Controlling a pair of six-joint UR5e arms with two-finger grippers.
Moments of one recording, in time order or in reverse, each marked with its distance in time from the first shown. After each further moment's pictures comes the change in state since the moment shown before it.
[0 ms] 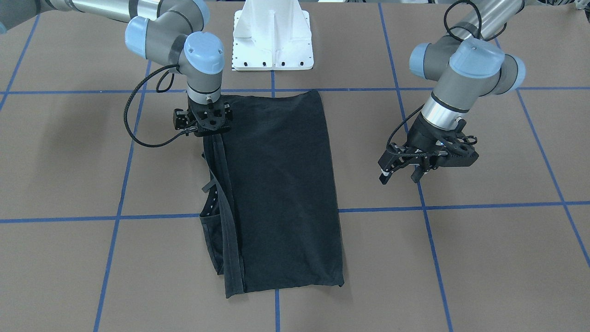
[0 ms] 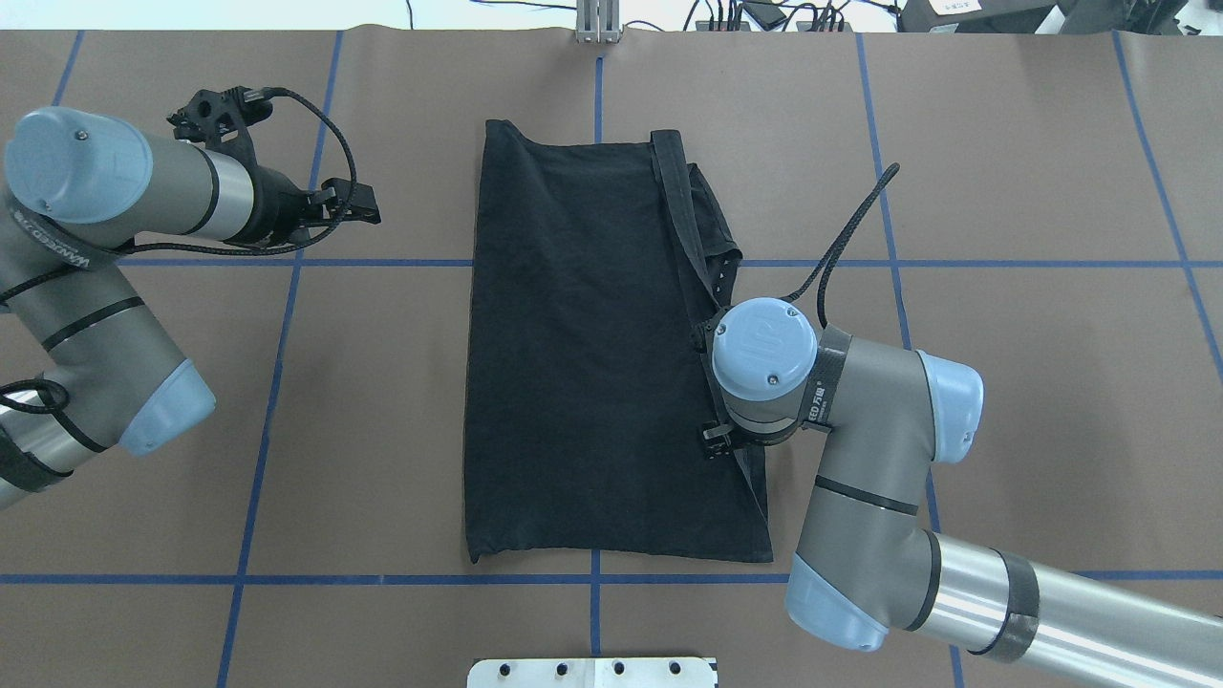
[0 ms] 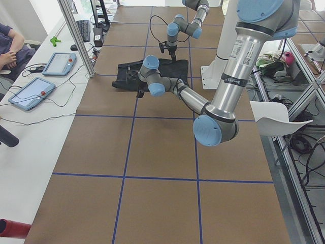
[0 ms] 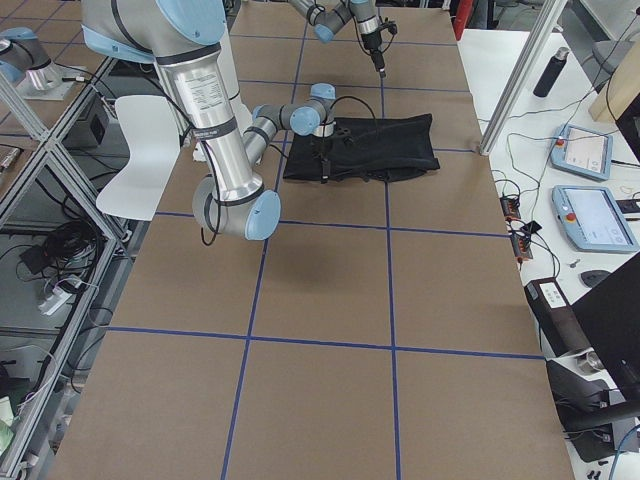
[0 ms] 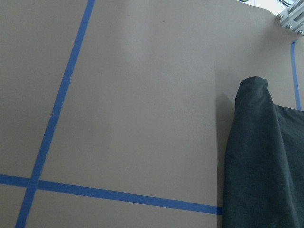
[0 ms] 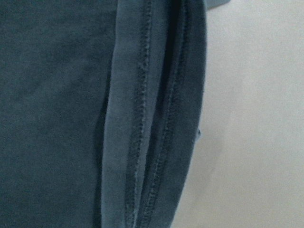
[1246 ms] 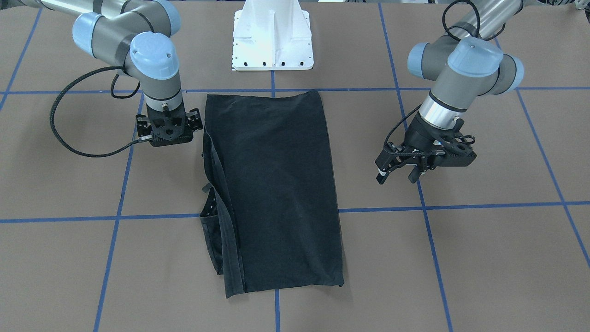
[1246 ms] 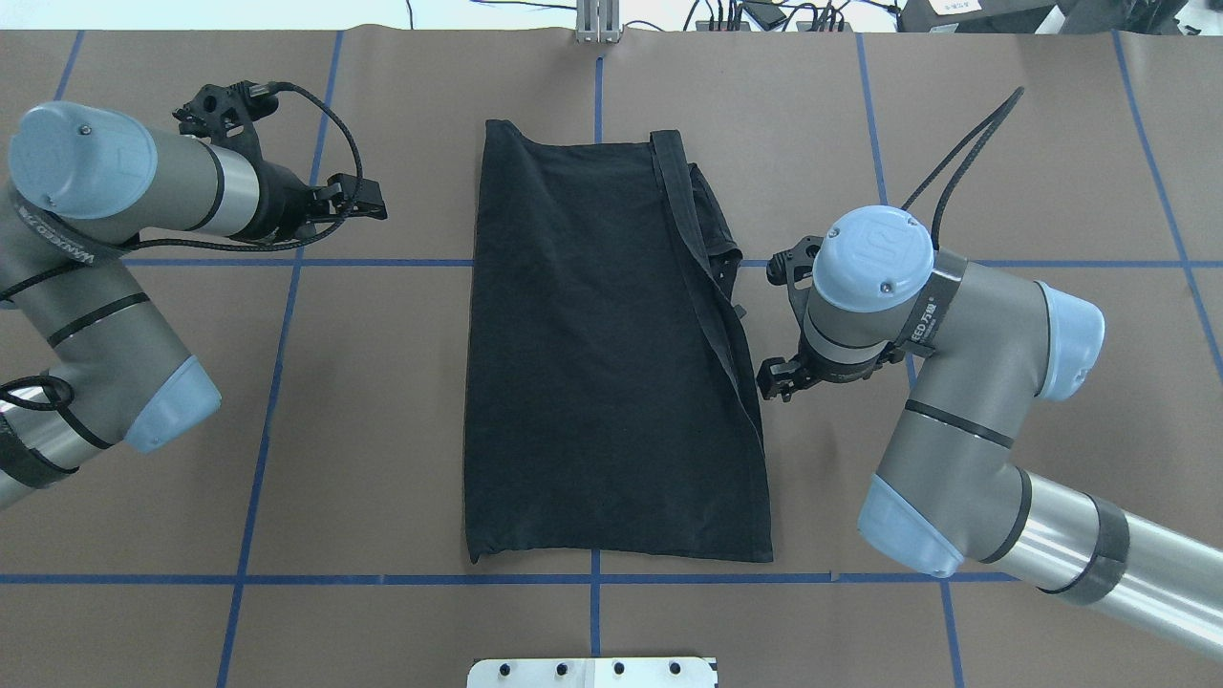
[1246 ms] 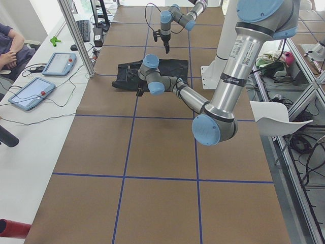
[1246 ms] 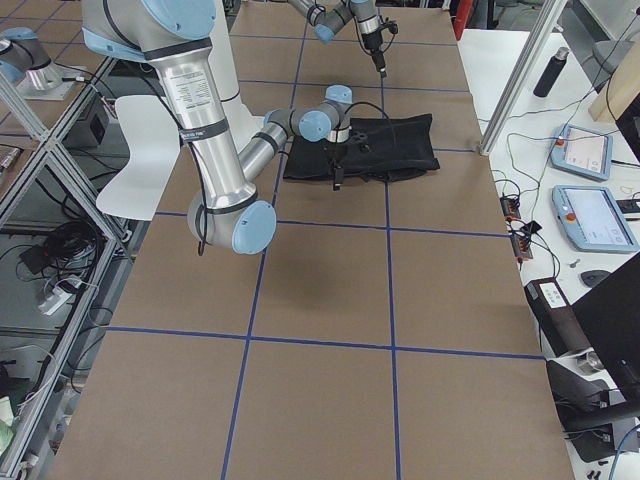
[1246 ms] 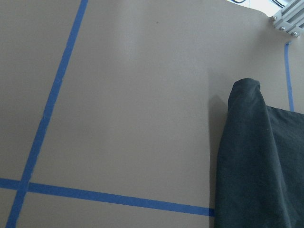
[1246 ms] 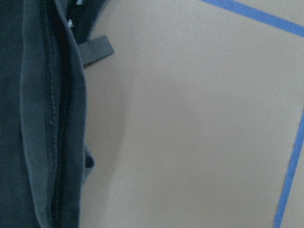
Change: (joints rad) left arm 0.000 -0.012 -0.004 0.000 -0.001 0.002; right arm 0.154 -0.050 0.073 0.009 0.093 -0.054
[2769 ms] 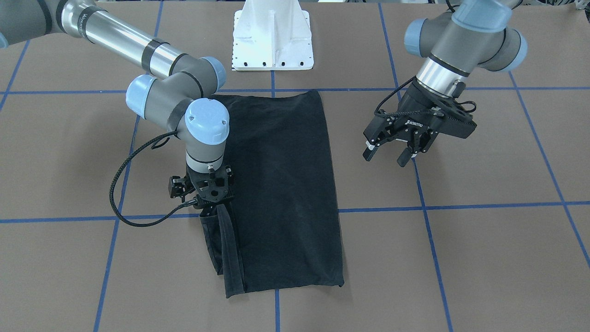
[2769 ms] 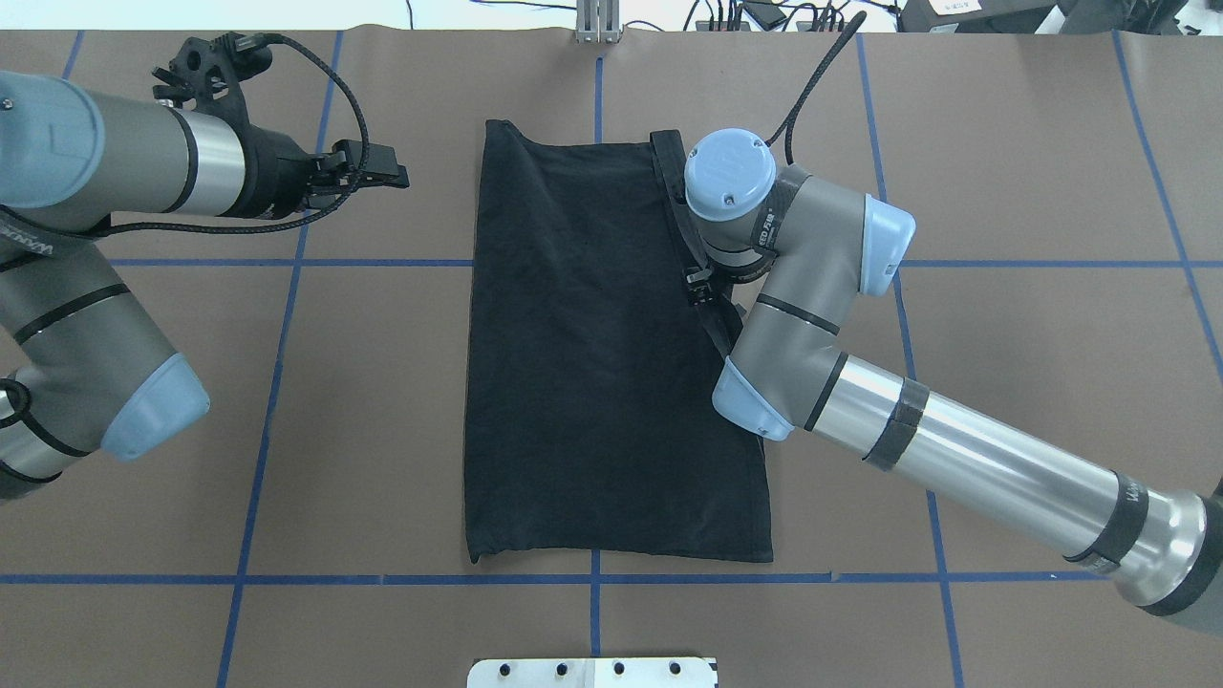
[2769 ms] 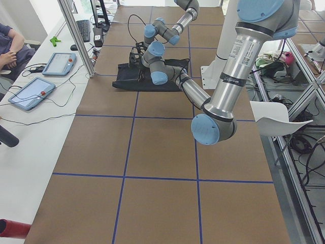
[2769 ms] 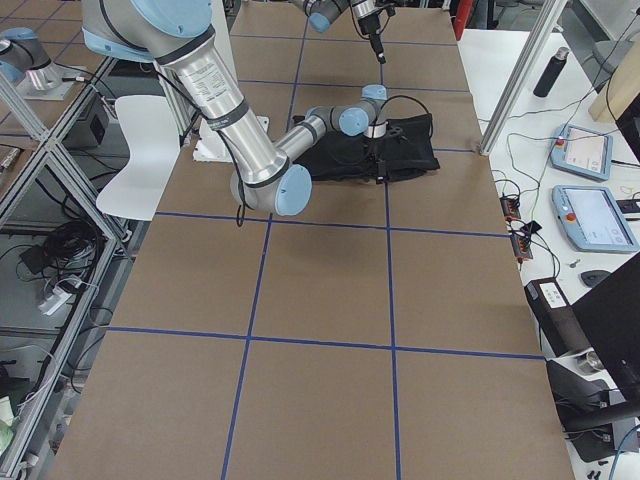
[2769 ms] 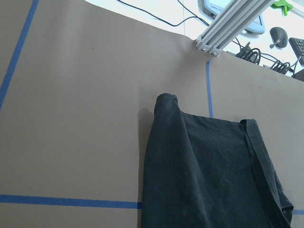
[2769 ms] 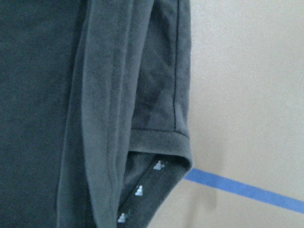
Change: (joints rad) left arm -0.007 -0.012 -0.139 -0.001 0.011 0.004; right arm 0.060 0.296 -0.499 0.175 -0.113 -0.142
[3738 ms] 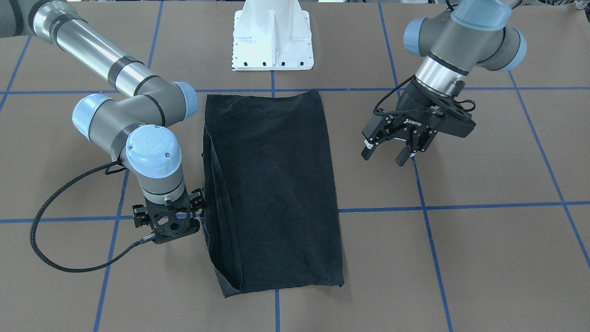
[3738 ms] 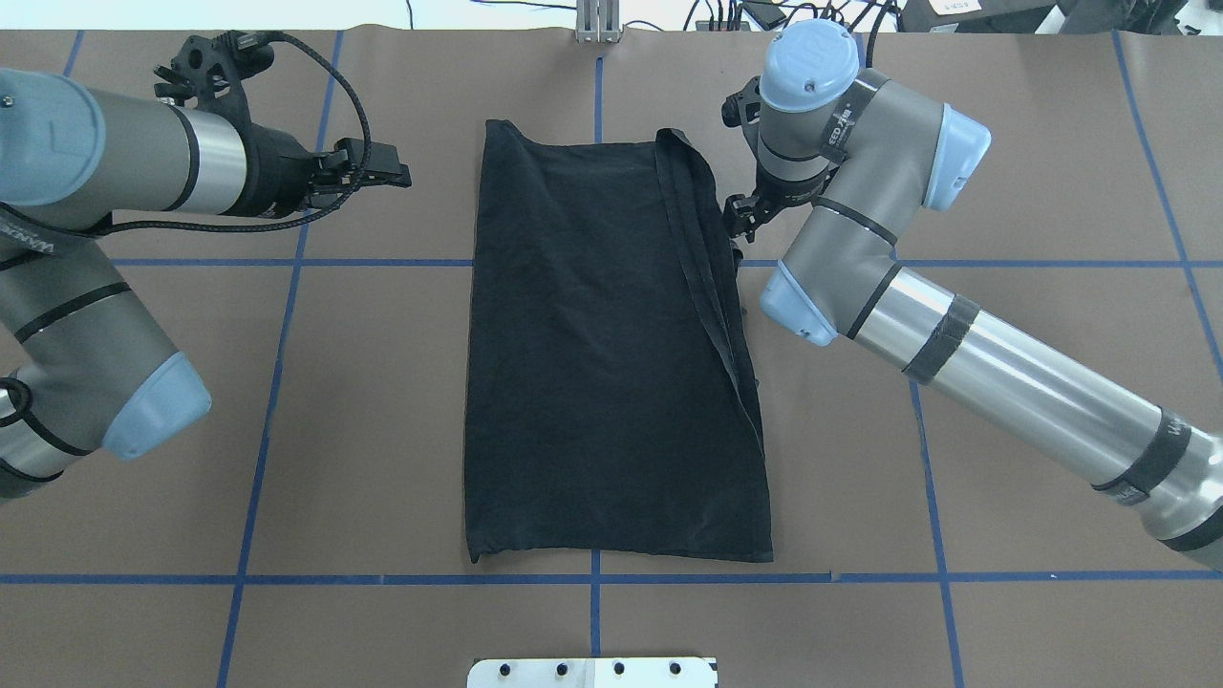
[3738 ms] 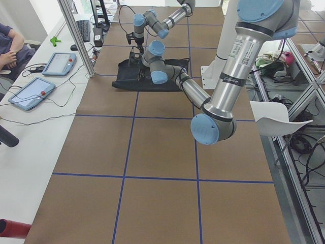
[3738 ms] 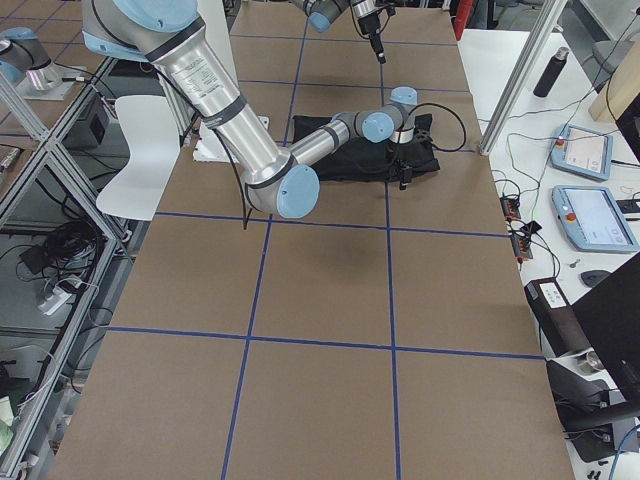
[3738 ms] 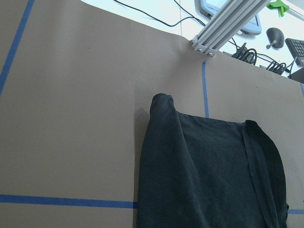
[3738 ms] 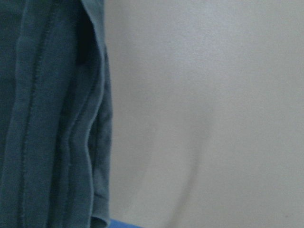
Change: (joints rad) left arm 0.000 -0.003 0.000 0.002 -0.004 -0.002; right arm 0.134 0.016 -0.040 0.041 0.130 -0.120
